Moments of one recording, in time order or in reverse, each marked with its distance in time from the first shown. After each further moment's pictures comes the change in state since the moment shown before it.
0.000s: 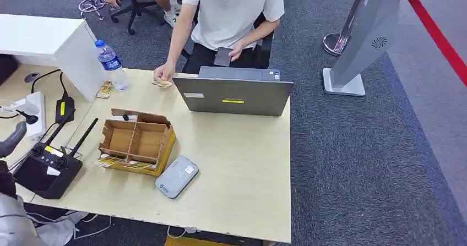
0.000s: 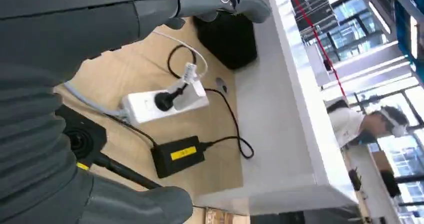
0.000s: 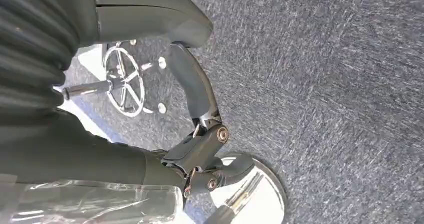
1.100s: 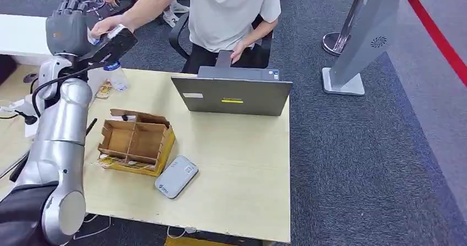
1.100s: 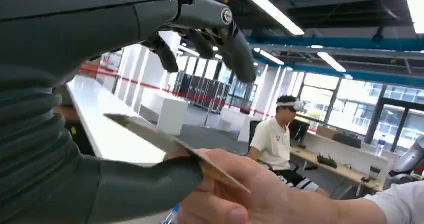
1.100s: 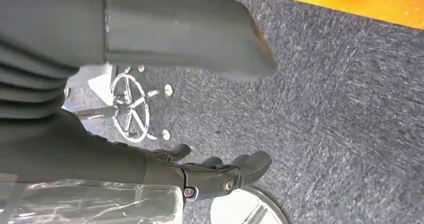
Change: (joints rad) left arm -0.393 -0.135 -0.817 -0.020 -0.743 0.391 0.316; right arm -0.011 0.026 -0.084 0.010 0.025 0.075 0.018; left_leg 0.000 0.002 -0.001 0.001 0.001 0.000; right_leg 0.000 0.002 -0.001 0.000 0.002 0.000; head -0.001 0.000
